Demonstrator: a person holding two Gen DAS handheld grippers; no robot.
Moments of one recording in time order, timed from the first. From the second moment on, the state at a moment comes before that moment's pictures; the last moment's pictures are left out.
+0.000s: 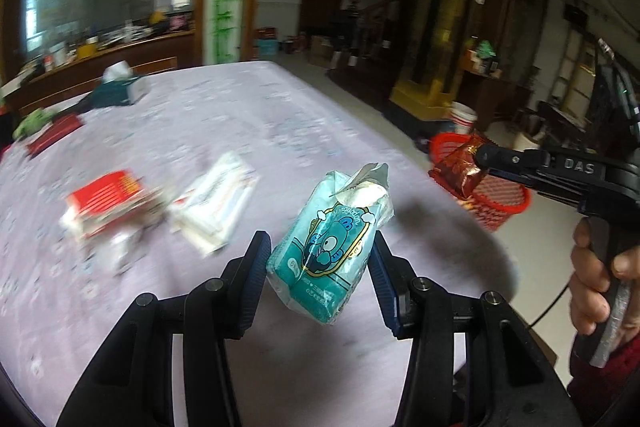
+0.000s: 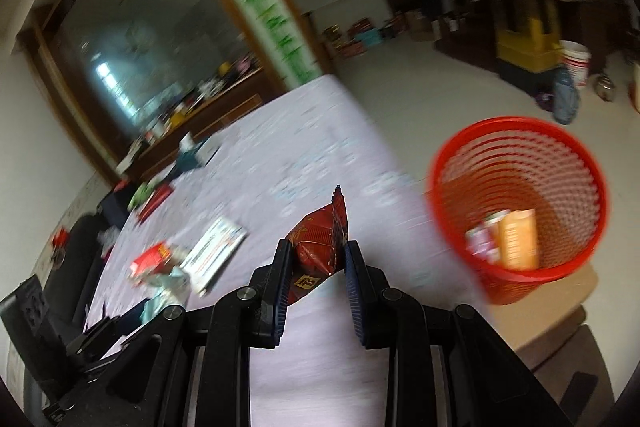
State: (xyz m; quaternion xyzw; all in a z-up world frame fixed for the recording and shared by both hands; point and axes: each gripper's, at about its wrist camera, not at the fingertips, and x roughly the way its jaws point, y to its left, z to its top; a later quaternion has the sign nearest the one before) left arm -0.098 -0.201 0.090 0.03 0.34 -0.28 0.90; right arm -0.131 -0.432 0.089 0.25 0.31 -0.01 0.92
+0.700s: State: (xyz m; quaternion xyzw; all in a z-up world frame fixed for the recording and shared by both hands) left arm -0.049 -0.438 0.104 0.04 0.37 -0.43 0.82; right arm -0.143 -0.594 0.098 0.27 0.28 -0.17 0.90
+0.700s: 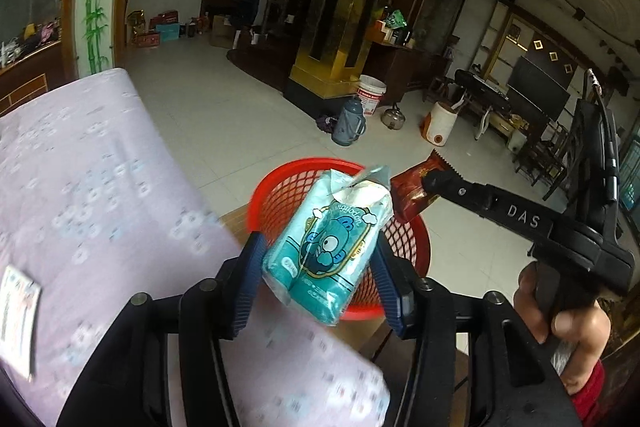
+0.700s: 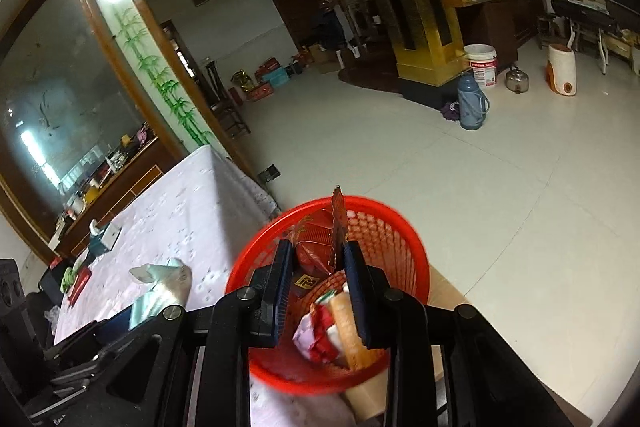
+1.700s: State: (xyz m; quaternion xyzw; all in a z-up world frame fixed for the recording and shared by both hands) left arm -0.080 -0.157 0.105 -0.02 0.35 -0.25 0.90; right arm -0.099 -0.399 0.074 0.22 0.37 0.04 0.90
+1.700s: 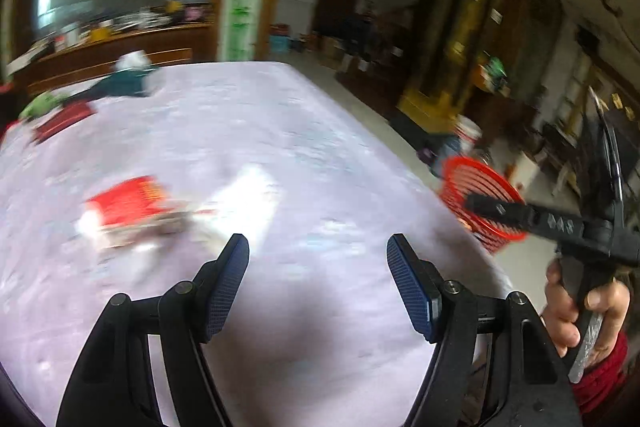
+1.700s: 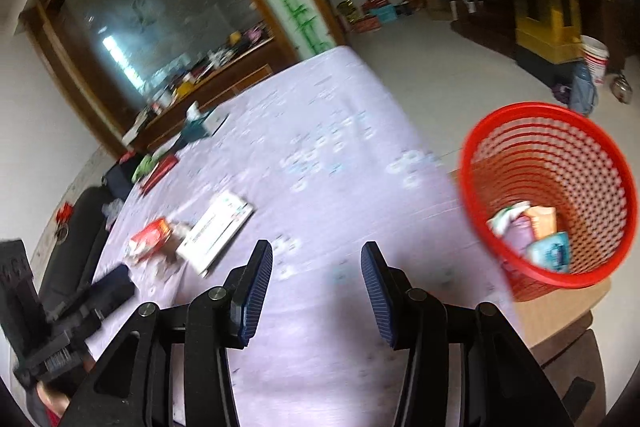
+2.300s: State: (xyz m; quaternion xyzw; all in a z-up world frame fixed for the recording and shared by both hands) left arm 0.048 -0.024 0.058 -0.16 0.45 -0.19 0.86; right arm -0.087 -0.334 0.068 0.17 0.40 0.09 0.90
